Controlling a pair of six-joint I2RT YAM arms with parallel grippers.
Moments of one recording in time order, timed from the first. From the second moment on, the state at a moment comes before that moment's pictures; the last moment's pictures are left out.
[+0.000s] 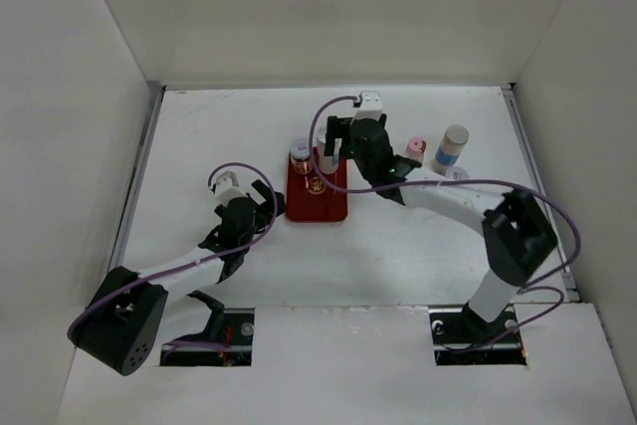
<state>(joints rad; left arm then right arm) -0.48 1.14 0.25 0.44 -0.35 -0.86 0.73 1.74 1.23 0.20 0.47 0.33</state>
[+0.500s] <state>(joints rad) -0.48 1.14 0.24 0.45 -0.35 -0.87 0.46 1.26 0.71 0.13 0.59 0.40</state>
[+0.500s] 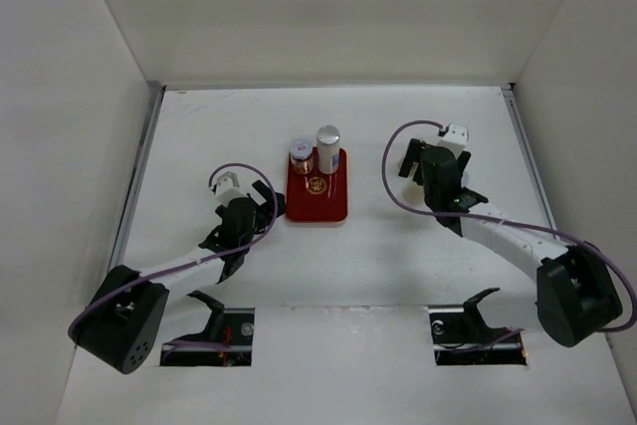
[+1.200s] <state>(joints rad) -0.48 1.14 0.24 0.47 -0.34 -0.88 0.54 1.45 0.80 0.10 0.55 0.43</state>
